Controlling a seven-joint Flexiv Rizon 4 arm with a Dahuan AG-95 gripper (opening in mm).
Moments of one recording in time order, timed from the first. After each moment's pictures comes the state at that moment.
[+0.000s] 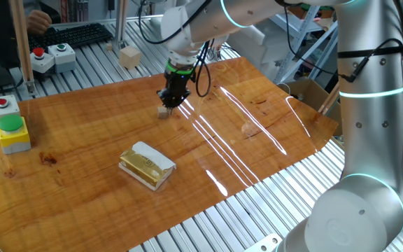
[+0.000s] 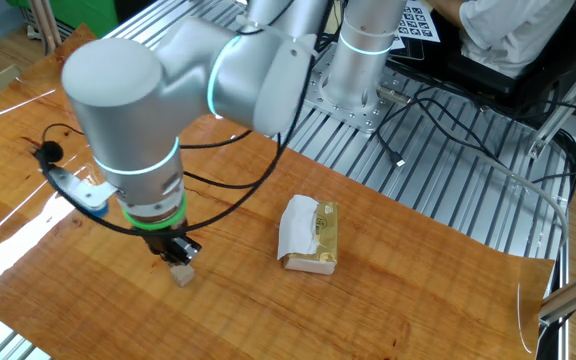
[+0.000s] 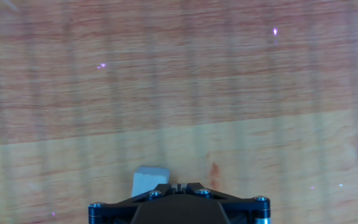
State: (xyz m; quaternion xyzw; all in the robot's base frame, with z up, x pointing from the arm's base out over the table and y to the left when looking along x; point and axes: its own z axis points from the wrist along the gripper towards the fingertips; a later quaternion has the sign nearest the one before) arm 0.645 -0.057 0.009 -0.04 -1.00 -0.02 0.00
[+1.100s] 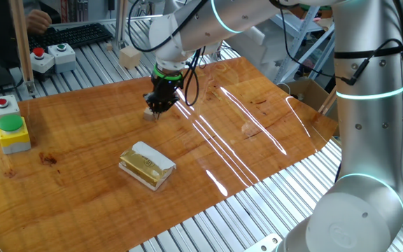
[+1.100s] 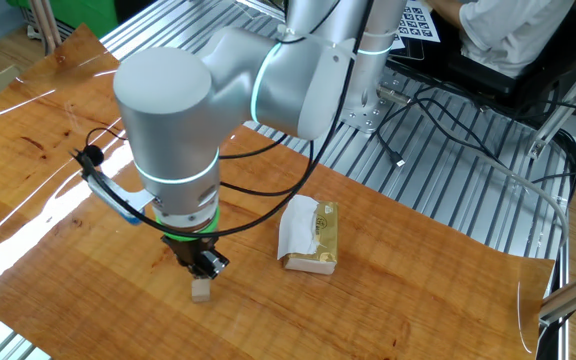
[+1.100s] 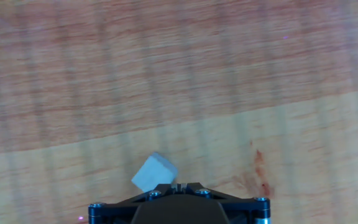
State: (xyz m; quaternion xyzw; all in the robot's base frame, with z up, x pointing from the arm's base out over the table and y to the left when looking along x) arm 0.638 -0.015 0.010 -0.07 -1.00 -0.02 0.00
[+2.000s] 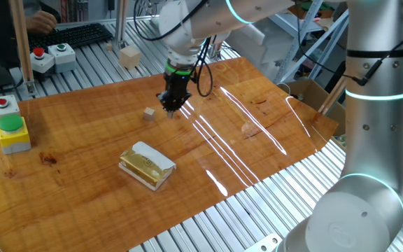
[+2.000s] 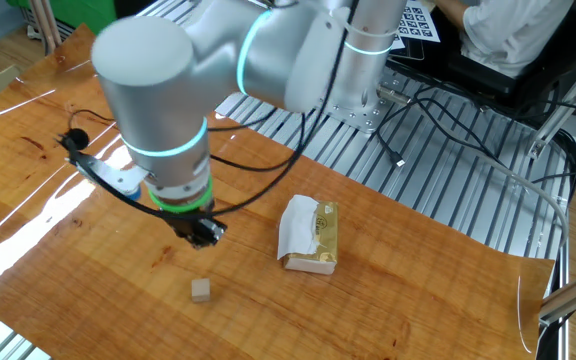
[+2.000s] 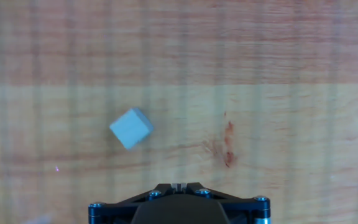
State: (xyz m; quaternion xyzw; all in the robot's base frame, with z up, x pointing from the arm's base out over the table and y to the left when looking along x) arm 0.601 -0.050 0.041 0.04 -1.00 -0.03 0.04
